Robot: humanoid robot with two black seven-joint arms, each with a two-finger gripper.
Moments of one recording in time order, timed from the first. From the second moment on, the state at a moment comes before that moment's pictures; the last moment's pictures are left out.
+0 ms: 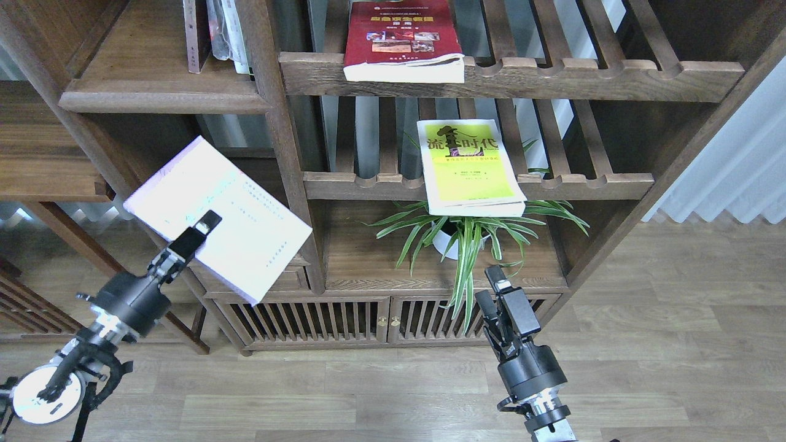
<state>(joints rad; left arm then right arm) -0.05 0.00 -1.68 -1.38 0.28 -0.49 0.49 -0.26 0.01 1.17 1.31 0.04 0.58 0.10</state>
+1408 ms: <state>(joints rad) 0.20 0.21 -1.93 -1.38 0.27 -0.49 0.49 -0.26 0.01 1.18 1.30 0.04 0.58 0.10</state>
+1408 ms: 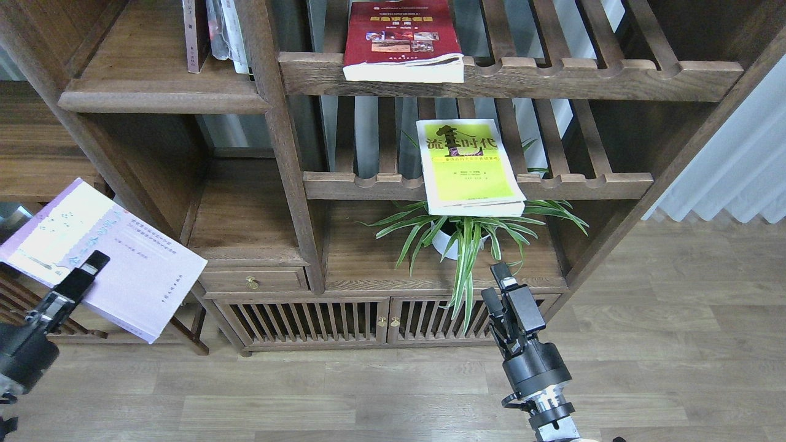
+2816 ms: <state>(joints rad) -0.22 0.64 -1.78 -1.38 0.23 -0.49 0.49 -0.26 0.02 1.18 1.30 0.04 0.58 0.10</state>
